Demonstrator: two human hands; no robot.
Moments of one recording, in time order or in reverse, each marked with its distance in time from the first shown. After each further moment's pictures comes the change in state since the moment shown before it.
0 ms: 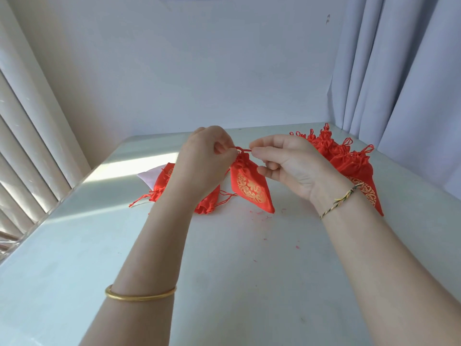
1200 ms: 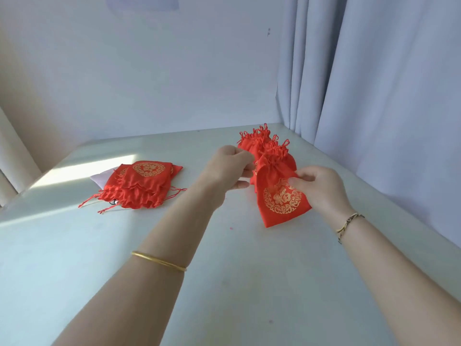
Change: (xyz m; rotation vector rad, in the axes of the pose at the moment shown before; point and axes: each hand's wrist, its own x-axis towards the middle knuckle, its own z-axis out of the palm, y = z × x) left_hand -0.025 0.090 0.085 -0.591 -0.374 -0.373; right_hand -0.081 0.031 -0.142 -0.663 0.480 -0.081
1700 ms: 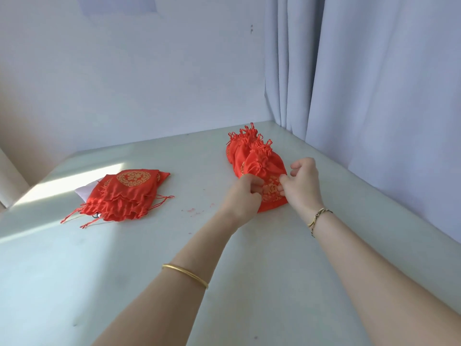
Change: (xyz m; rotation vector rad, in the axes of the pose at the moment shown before) left_hand 0.034 -0.065 0.058 0.315 -0.075 0.097; right_hand 0.031 0.031 0.027 0.139 0.157 0.092
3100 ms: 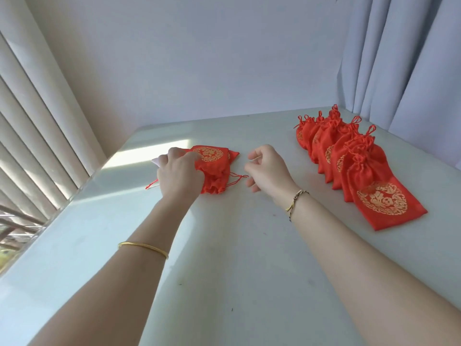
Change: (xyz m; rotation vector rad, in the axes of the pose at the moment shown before) left_hand -0.039 -0.105 -0.204 0.731 0.612 -0.187; right_hand -0.070 -0.094 0.157 0.110 -0.505 -0.030
